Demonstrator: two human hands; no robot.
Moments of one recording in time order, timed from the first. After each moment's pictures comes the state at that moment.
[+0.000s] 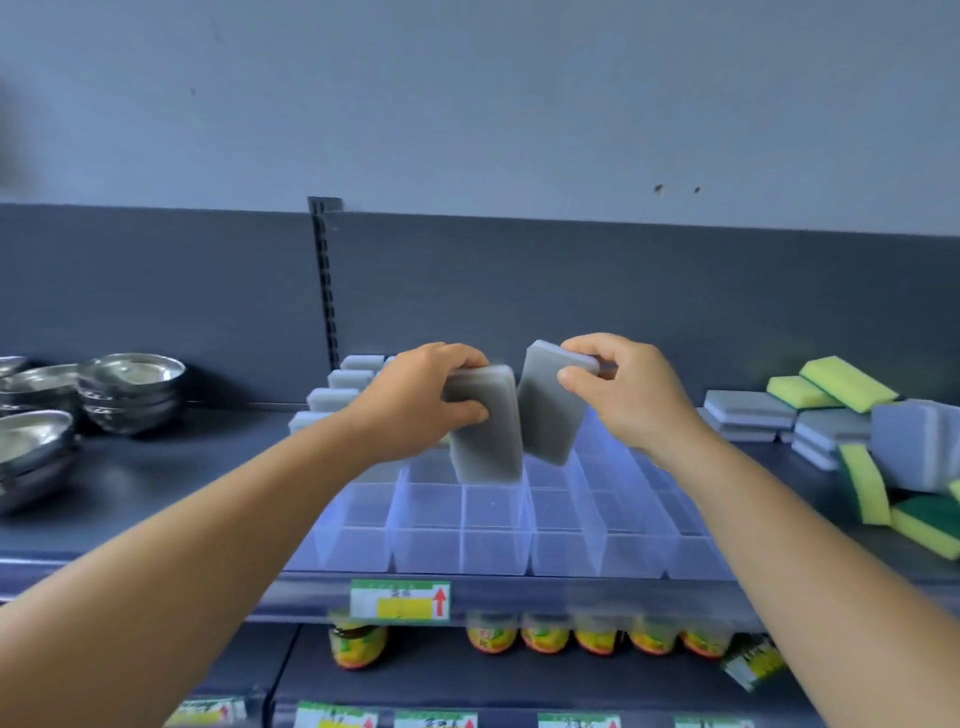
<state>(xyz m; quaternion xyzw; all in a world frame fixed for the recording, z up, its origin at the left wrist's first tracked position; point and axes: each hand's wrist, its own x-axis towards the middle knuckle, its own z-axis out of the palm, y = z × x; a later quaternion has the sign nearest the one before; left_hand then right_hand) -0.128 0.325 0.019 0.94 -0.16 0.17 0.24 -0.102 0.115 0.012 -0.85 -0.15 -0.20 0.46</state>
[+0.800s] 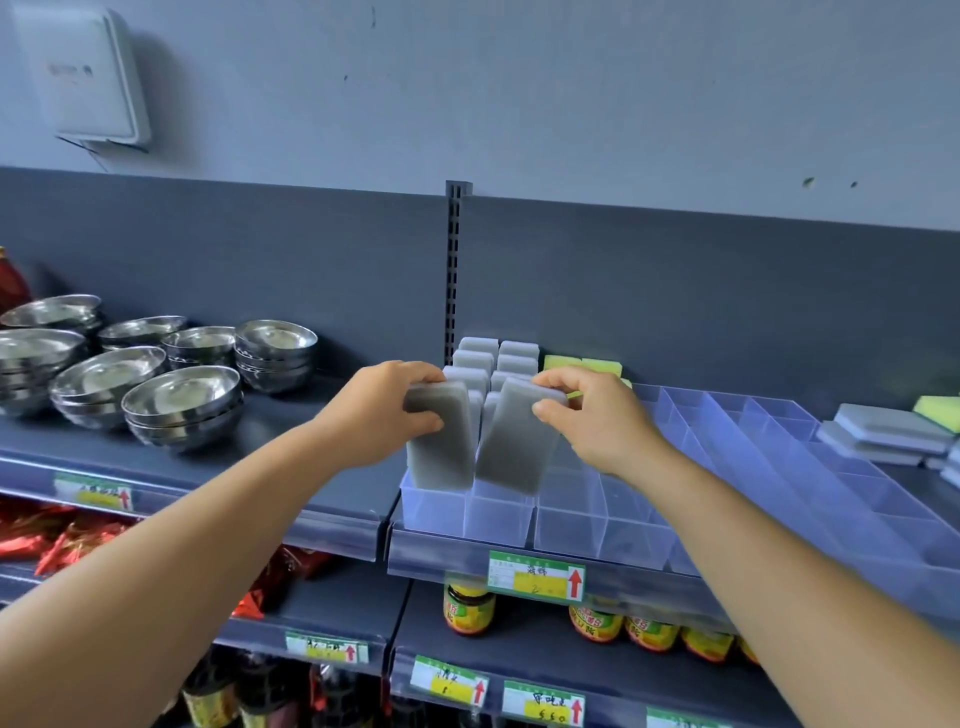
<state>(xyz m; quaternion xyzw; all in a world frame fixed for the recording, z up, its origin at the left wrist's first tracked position) -0.166 0.485 -0.018 0.95 -0.04 0.18 0.25 -0.114 0.265 -0.021 -0.88 -0.23 -0.10 0.40</state>
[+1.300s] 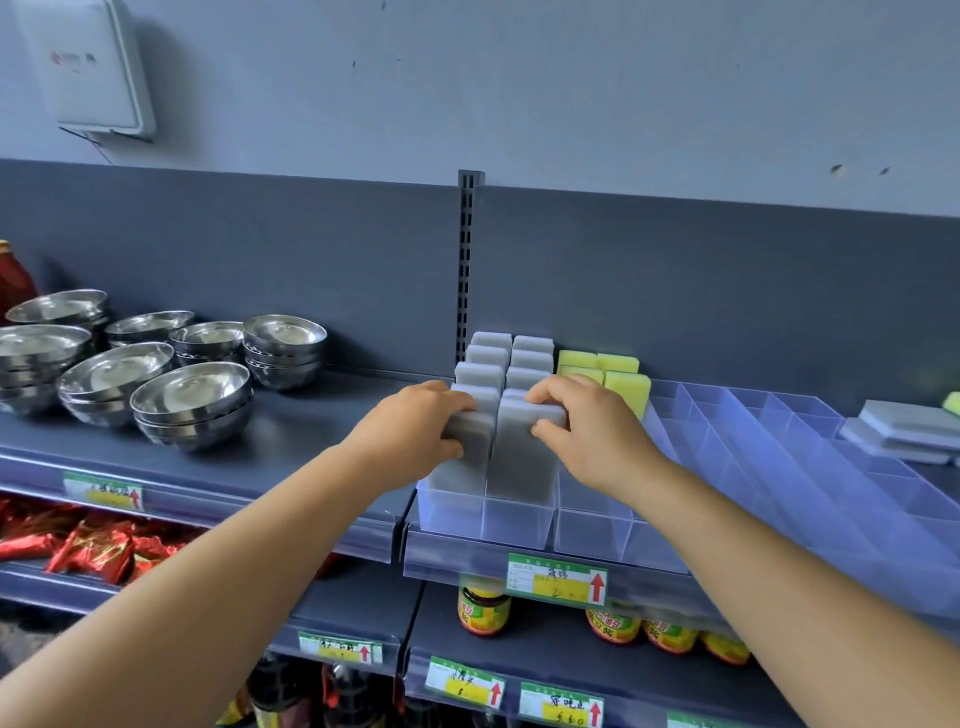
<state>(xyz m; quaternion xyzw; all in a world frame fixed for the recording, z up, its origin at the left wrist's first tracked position) -0.153 0.478 -0.040 0.98 -0.04 0.12 0.13 -0.111 0.285 -0.035 -0.91 -0.28 -0.13 0.28</state>
